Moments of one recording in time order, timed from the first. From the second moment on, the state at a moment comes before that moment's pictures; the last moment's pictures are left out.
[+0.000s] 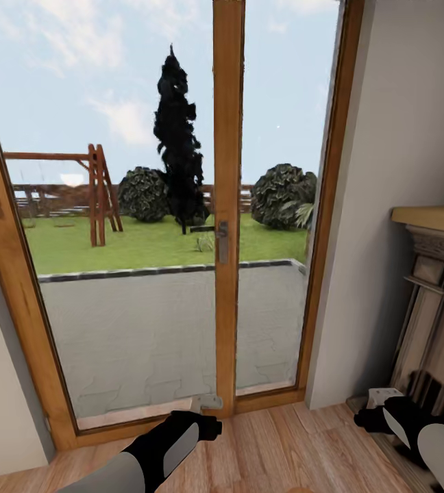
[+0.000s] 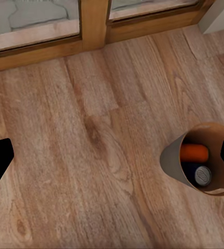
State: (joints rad) left arm -0.62 -0.16 -0.72 -0.43 0.75 0.37 0.27; right arm -0.77 -0.31 -0.15 -0.10 0.24 0.35 0.14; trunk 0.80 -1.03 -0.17
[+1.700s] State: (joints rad) left arm -0.62 -0.16 -0.72 -0.42 0.75 0.36 0.27; right arm -0.77 -0.31 -0.15 -0.10 0.24 0.35 0.14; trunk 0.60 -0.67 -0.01
